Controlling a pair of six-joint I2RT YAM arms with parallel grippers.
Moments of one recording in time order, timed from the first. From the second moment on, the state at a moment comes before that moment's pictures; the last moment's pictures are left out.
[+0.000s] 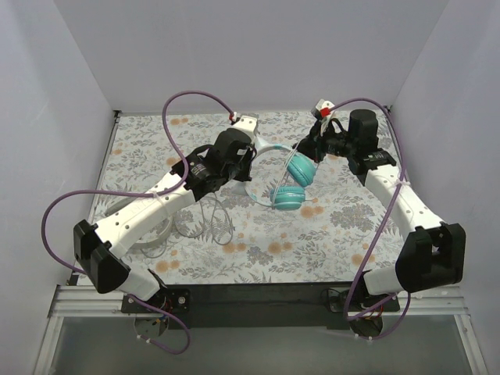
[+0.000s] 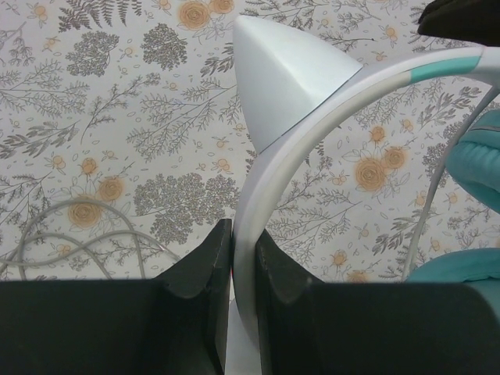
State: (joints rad) left arm -0.84 1.46 1.46 -0.62 -0.31 -0.33; right arm 0.24 1.39 1.15 -0.09 -0.82 -0.18
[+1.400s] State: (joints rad) left arm -0.83 1.48 1.50 -0.59 -0.39 -0.45; right arm 0.28 1.45 0.83 0.45 -0.88 0.34
